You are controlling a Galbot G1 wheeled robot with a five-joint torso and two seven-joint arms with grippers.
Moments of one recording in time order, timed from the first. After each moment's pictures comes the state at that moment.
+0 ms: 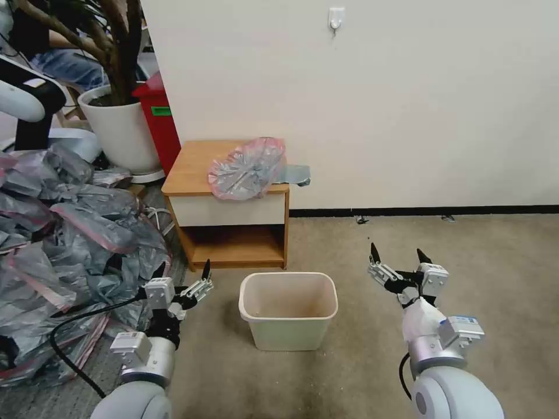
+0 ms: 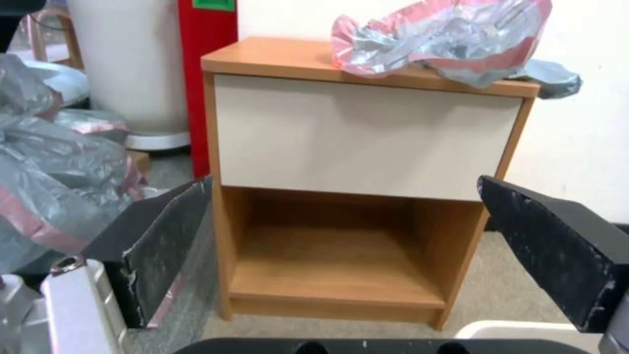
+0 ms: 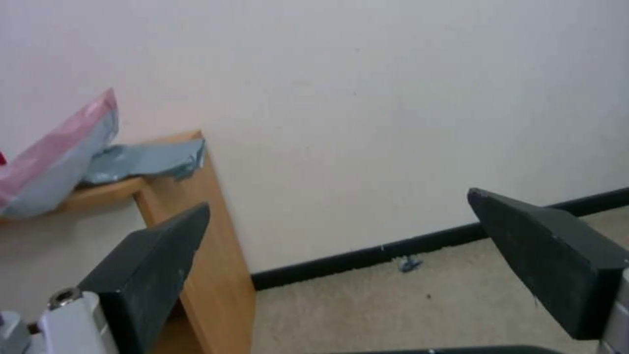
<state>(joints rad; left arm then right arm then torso) 1.70 -1.41 -0.56 -2.26 -0.24 0.11 -0.09 -1.59 1.60 0.54 2.26 0.14 -0.15 0.06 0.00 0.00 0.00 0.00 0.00</state>
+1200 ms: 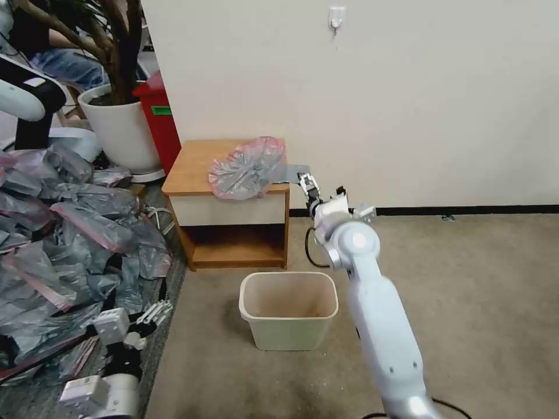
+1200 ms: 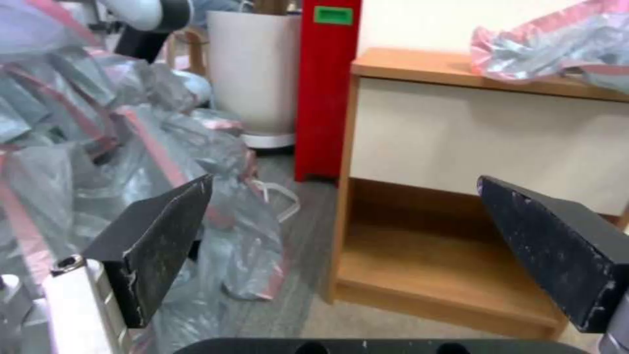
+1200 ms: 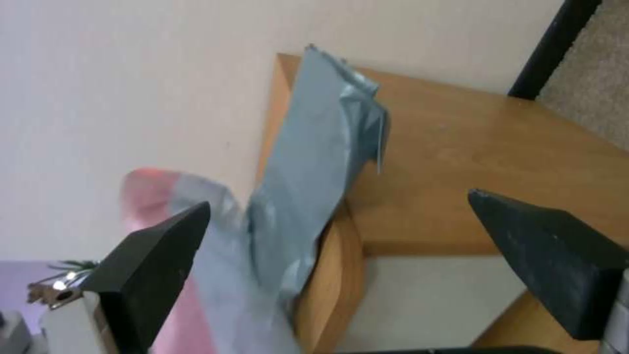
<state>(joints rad) 1.89 -1.54 -0.75 -2.29 -0.25 -0.05 -0.09 -0.70 1.61 0.31 1.57 1.44 -0.18 0.63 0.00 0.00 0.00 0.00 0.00</state>
